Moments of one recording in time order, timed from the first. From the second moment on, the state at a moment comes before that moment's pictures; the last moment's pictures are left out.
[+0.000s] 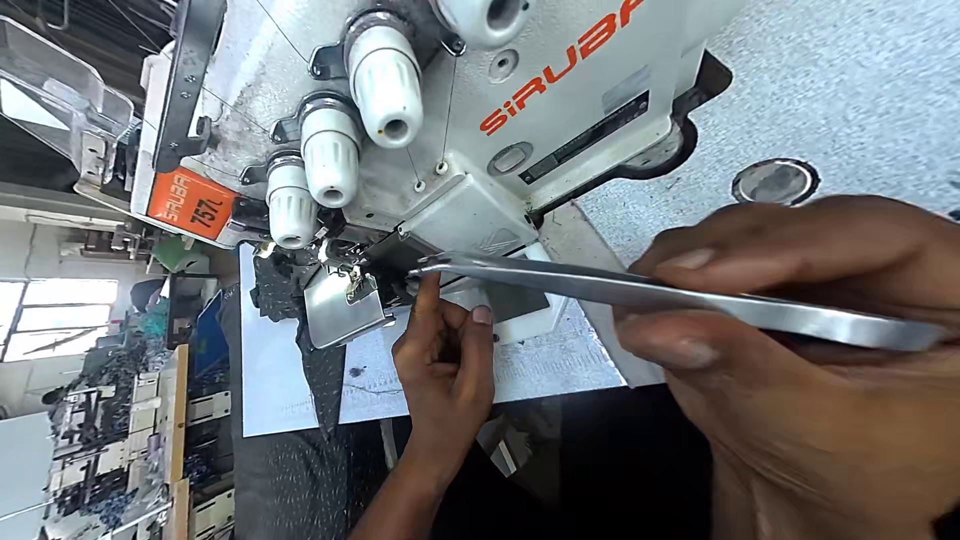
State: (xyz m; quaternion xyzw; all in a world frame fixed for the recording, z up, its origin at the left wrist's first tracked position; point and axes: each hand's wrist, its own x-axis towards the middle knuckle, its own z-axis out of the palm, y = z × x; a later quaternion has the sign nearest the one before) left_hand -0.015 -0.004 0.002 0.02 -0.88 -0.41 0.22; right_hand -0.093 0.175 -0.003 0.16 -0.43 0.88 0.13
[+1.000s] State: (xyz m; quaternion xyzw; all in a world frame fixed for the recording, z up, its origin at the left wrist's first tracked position) left_hand -0.016 -0.009 0.001 0.02 -0.86 -0.47 0.20; right_hand -0.084 0.140 0.046 0.18 -0.87 0.43 0.17
